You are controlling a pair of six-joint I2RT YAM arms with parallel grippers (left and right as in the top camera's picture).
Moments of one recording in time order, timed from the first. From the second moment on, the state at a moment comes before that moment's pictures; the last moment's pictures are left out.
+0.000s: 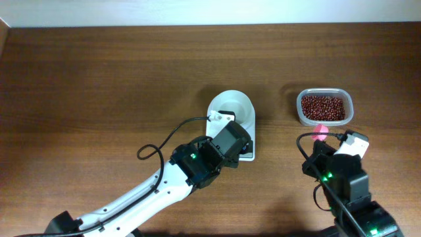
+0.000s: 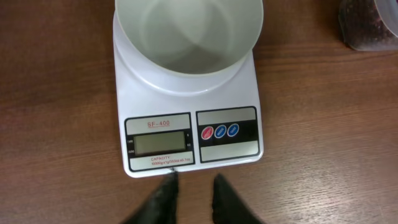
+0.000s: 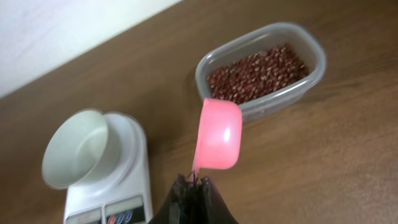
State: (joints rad) left arm -0.87 1.41 1.03 -0.63 -0.27 -0.65; right arm 0.35 0.59 0.64 -0.67 0.31 0.65
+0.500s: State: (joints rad) left arm -0.87 1.41 1.03 -0.61 -0.17 -0.65; right arm 0.33 0.64 0.70 -0.72 -0.05 0.60
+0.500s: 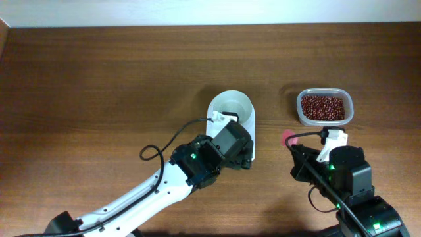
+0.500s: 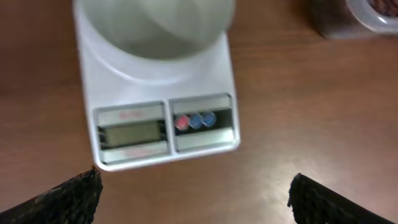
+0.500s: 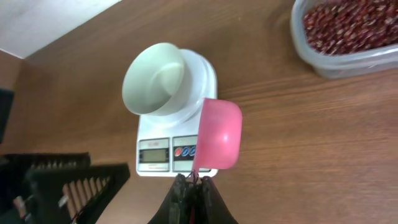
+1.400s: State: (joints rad) left arm -0.87 1.41 1.03 -0.61 -0.11 -0.66; right arm 0.33 0.74 0.78 -0.72 -0.03 0.54
